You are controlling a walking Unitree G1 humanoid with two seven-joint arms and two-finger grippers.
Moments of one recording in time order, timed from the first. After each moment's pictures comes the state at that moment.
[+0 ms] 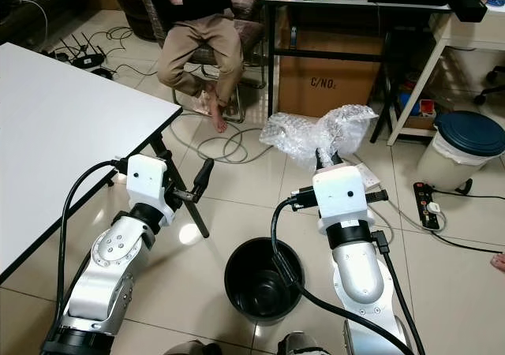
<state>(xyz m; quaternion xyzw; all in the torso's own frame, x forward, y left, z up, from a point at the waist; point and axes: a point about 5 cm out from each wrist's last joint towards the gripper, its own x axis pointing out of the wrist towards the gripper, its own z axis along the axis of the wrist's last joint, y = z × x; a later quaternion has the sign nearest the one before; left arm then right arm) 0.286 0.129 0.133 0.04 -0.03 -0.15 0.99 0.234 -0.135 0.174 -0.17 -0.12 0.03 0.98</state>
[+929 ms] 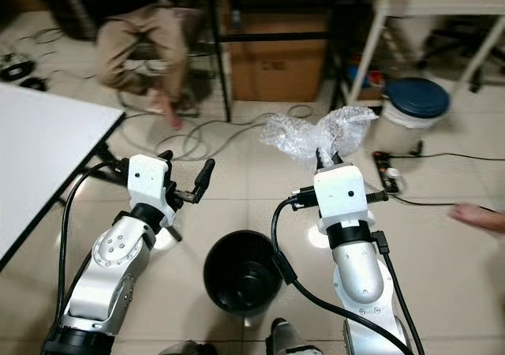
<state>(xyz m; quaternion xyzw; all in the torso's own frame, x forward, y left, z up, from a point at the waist) 0.286 0.127 0.133 0.04 -0.03 -0.15 0.99 0.234 -0.135 0.173 -0.16 -0.12 0.03 0.98</state>
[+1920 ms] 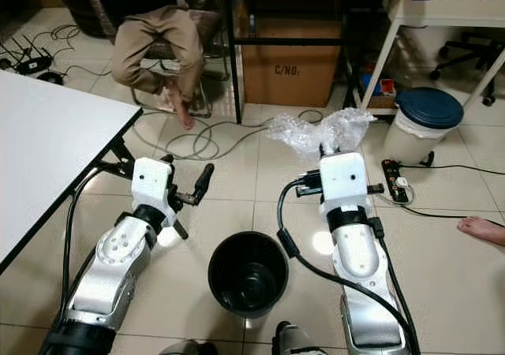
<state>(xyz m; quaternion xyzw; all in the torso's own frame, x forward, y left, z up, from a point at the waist) 0.293 0.132 0.121 0.06 -0.01 -0.14 0.99 0.262 -0.143 0.162 -0.12 -0.08 0.00 0.99</state>
